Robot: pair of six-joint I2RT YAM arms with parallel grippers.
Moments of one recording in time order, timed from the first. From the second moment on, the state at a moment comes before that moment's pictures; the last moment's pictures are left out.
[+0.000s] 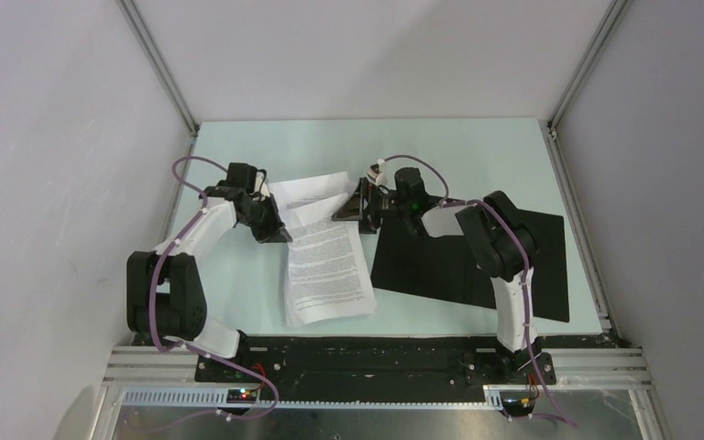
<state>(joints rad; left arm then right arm) -0.09 1.50 1.04 -0.72 0.33 -0.49 0.55 2.11 1.14 0.68 -0.89 1.10</state>
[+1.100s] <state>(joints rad) -0.08 1.48 1.04 -0.72 0.32 -0.48 0.51 1.98 1.13 0.19 -0.70 0.85</state>
